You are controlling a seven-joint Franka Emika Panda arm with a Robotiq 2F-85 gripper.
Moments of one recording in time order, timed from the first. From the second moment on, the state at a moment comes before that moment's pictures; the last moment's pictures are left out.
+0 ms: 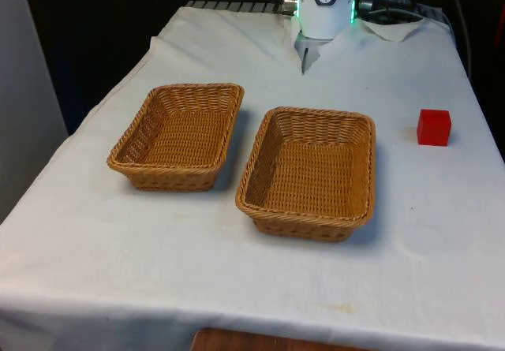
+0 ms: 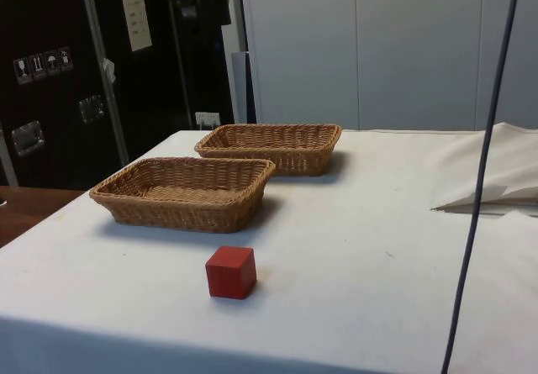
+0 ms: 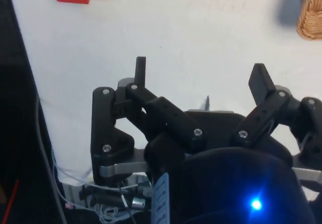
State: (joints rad) arm 0.40 0.01 -0.27 -1.95 -0.02 1.94 0.13
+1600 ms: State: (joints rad) arm 0.40 0.12 -0.02 -2.10 0.00 2.23 0.34
